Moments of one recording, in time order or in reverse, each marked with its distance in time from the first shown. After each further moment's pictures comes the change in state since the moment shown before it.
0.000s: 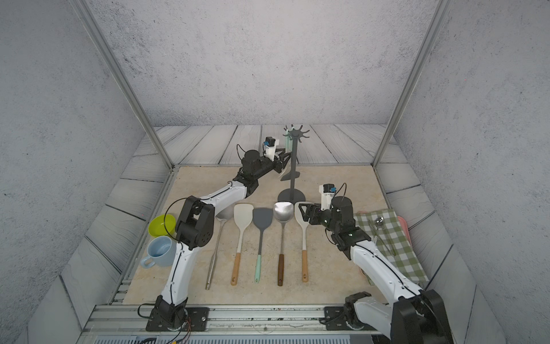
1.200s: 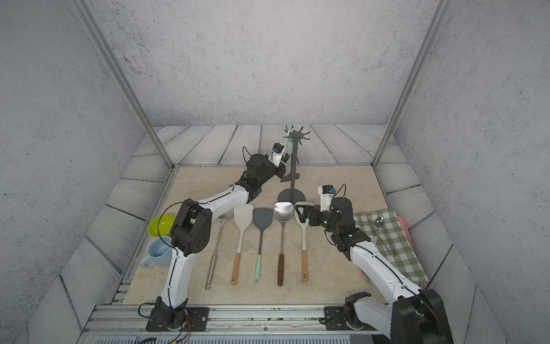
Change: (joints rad) left arm -0.065 -0.116 -0.129 -0.089 -0.236 0.277; right arm 0.000 0.000 -0.015 0.011 -0.040 0.014
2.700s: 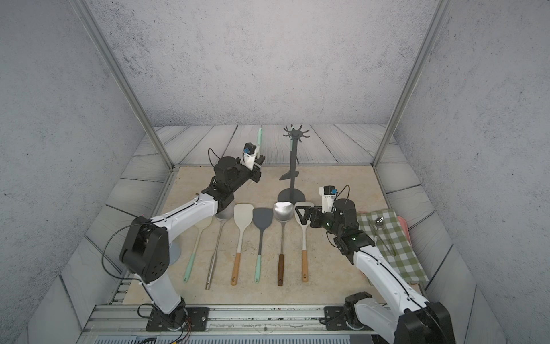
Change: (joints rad) left arm 0.076 -0.531 -0.509 -0.047 0.015 -0.018; right arm -0.001 -0.076 0.022 -0.069 -0.069 0.013
